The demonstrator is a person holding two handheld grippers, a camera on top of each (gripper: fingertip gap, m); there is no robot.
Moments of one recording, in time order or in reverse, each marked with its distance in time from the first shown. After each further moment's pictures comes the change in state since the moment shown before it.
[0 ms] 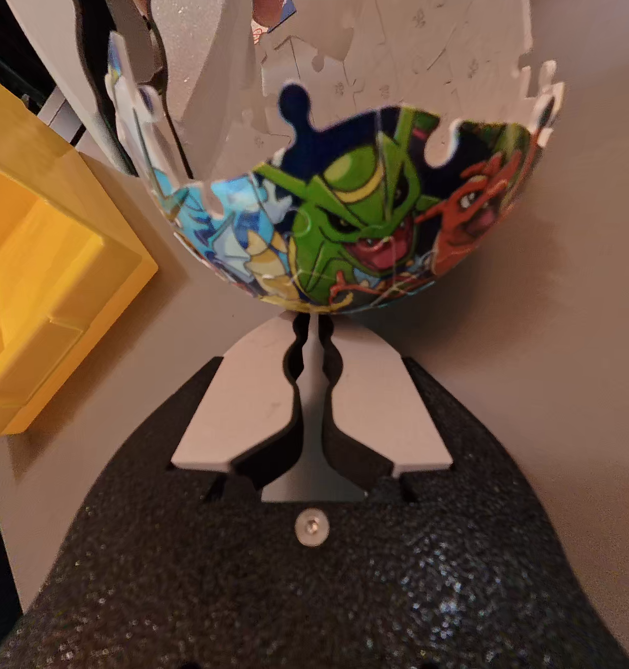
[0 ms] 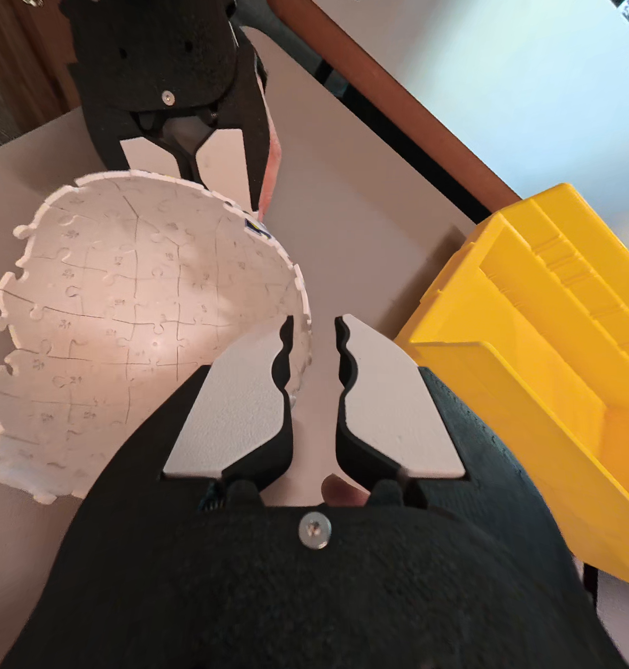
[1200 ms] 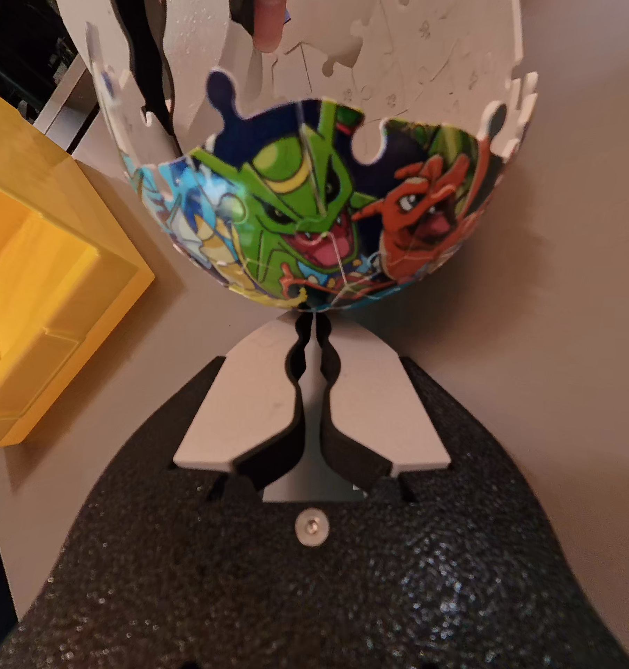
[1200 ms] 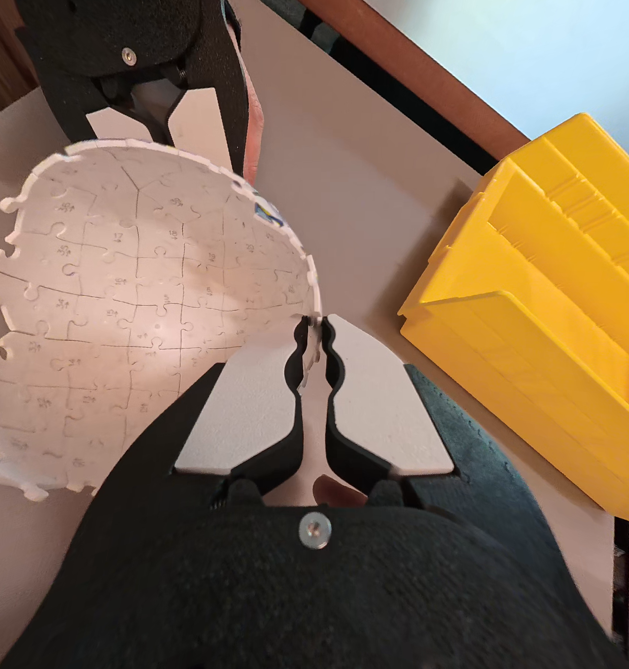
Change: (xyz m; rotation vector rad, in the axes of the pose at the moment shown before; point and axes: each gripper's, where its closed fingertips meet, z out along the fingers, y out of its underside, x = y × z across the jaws) left arm 0.001 -0.004 0.004 0.005 0.006 0.008; right arm -0.003 0.020 -0.002 -0.058 0.022 0.089
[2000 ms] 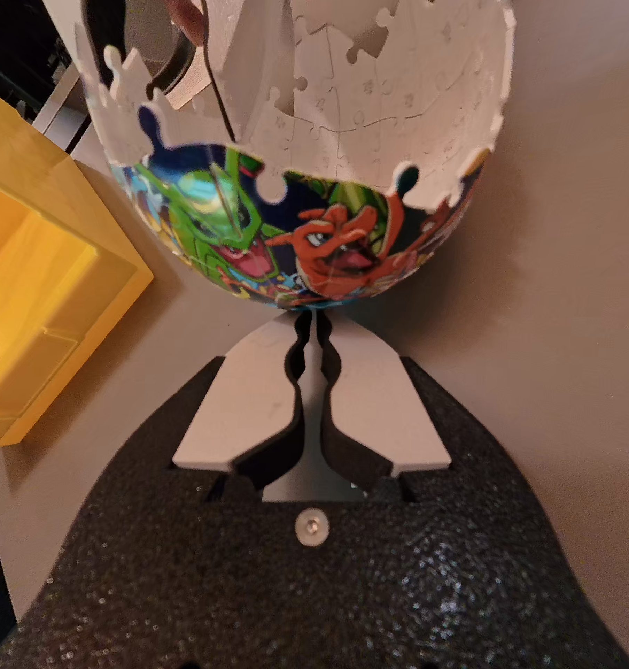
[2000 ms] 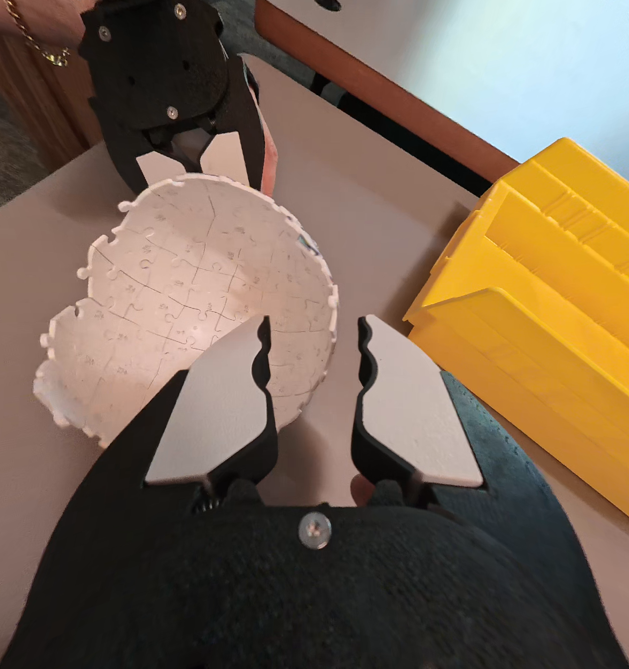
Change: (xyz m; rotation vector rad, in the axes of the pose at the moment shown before) left arm 0.001 0.000 0.000 0.002 0.003 -0.002; right arm -0.004 -0.007 -0.017 0.110 -0.034 0.046
